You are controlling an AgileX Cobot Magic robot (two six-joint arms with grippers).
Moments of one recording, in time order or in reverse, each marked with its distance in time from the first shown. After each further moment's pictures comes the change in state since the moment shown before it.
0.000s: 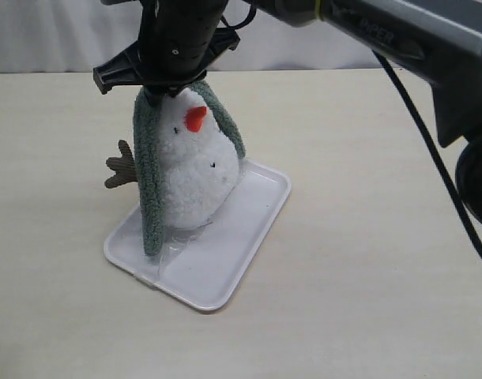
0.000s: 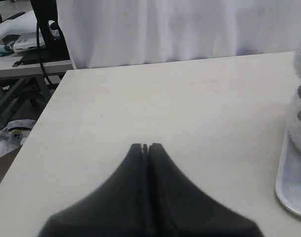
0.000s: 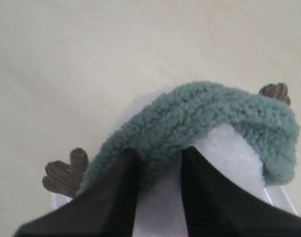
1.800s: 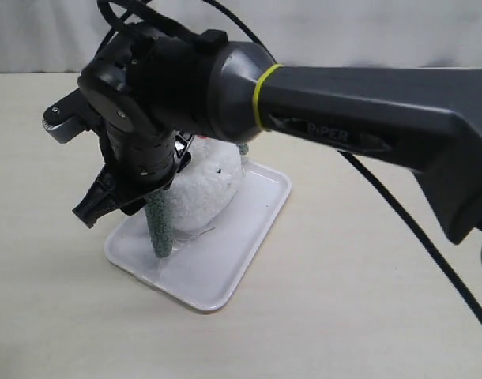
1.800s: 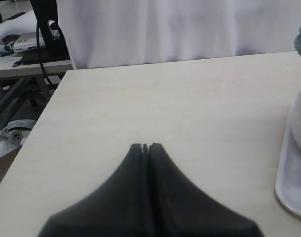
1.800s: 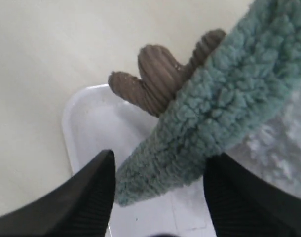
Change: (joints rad) left arm 0.000 0.000 0.000 0.000 0.000 0.000; right arm 0.218 -0.058 0.364 -0.213 -0.133 0.075
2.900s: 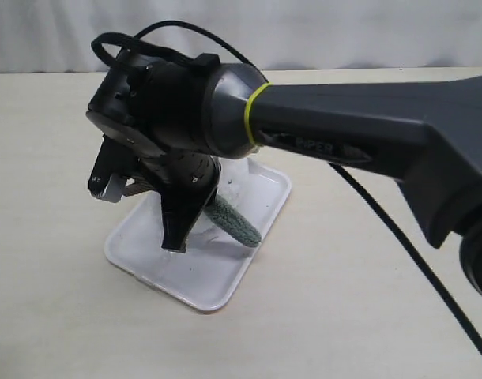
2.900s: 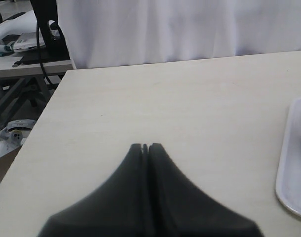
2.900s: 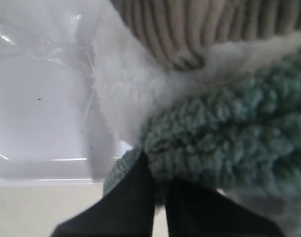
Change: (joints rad) left arm 0.000 0.000 0.000 0.000 0.000 0.000; right arm 0.000 0.027 0.029 -0.175 0.241 -0.431
